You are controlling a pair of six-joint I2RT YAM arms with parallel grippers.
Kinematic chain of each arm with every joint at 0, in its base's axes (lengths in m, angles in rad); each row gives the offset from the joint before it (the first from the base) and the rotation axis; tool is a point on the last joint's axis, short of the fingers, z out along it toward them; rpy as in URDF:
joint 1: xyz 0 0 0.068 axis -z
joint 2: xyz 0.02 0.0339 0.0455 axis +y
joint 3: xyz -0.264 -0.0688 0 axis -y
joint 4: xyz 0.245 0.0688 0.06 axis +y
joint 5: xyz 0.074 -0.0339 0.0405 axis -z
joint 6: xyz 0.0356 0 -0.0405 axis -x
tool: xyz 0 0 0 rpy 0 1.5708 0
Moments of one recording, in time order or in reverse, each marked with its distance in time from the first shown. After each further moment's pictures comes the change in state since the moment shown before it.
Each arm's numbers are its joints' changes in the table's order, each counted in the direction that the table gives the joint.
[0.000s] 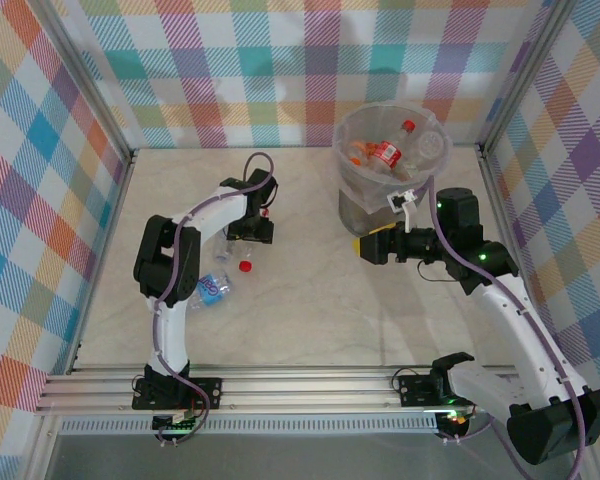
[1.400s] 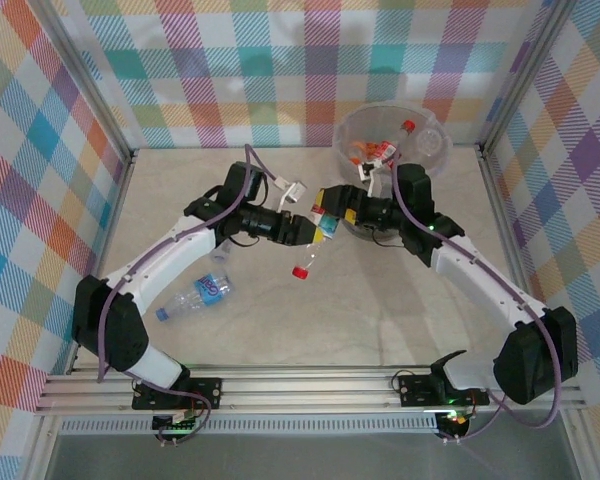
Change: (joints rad) left arm 0.130 -0.533 -0.278 -0.425 1.057 0.006; right arm -0.166 0.326 0.053 -0.513 0.156 -0.553
